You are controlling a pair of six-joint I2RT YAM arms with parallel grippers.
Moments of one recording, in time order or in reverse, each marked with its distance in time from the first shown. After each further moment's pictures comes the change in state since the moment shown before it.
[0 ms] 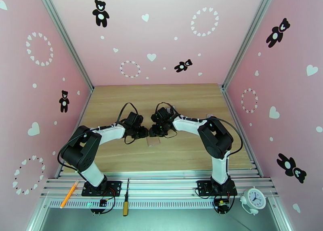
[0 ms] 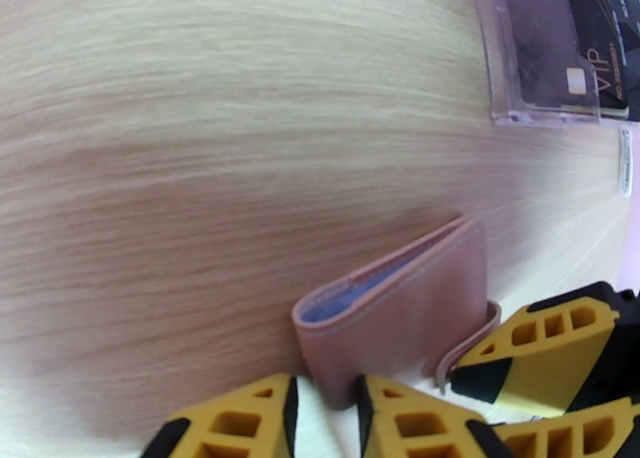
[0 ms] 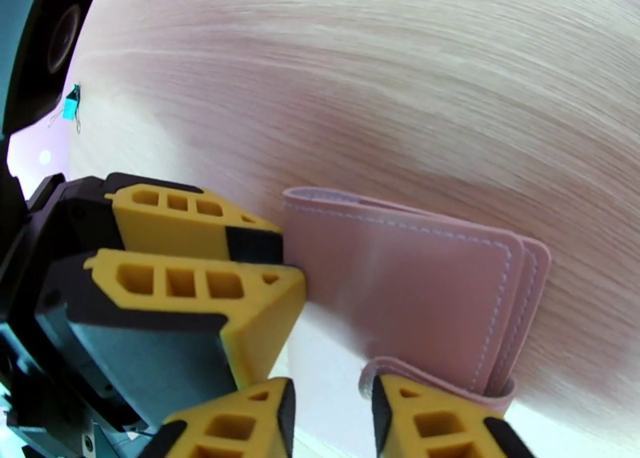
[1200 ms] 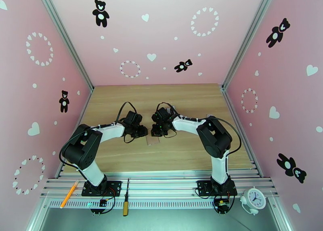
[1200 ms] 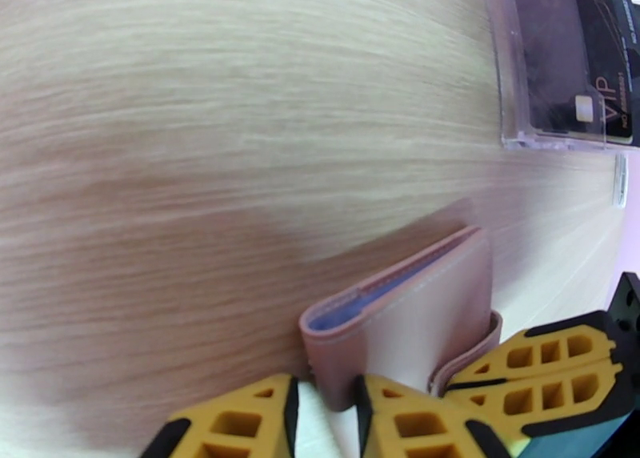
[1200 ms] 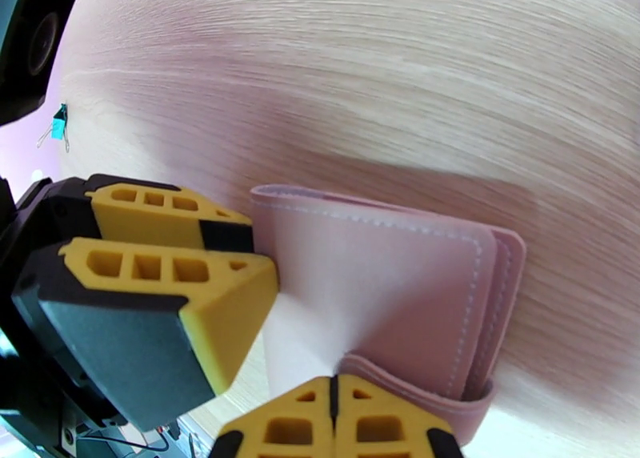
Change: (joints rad) left arm 0.031 0.036 0.024 0.006 0.026 0.011; right arm 0.004 0.023 0.007 0.012 0.016 0.033
